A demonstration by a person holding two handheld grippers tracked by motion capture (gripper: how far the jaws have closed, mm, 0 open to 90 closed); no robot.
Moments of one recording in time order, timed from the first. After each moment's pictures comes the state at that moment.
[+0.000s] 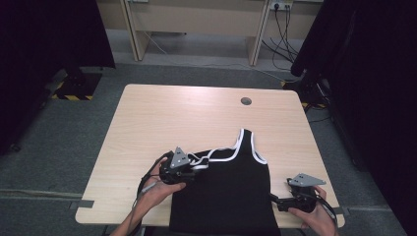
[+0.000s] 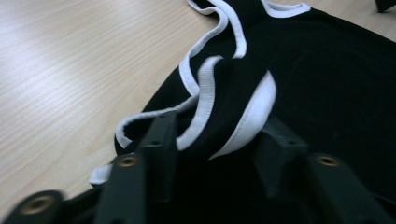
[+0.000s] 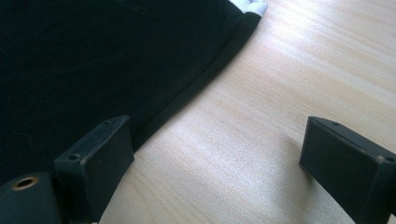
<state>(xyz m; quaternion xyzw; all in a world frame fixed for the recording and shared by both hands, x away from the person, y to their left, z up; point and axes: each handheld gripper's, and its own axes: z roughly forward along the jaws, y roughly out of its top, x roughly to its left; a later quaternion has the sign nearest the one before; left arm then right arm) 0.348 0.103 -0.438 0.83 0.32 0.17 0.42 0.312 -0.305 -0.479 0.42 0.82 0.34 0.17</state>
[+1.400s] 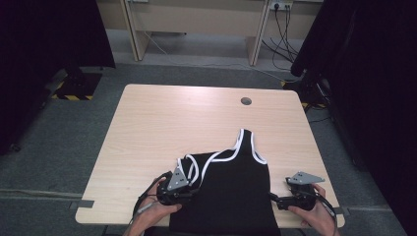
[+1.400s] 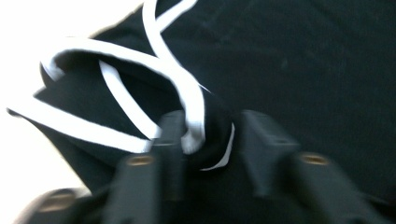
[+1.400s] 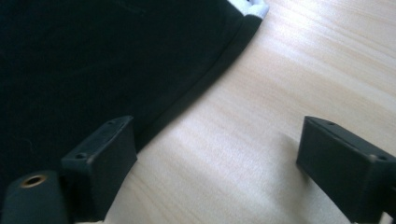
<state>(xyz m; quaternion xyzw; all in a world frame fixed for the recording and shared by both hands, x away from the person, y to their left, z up) 0.309 0.109 -0.467 0.84 0.31 0.15 0.42 0.318 -0.304 -0.475 0.42 0.83 0.33 0.16</state>
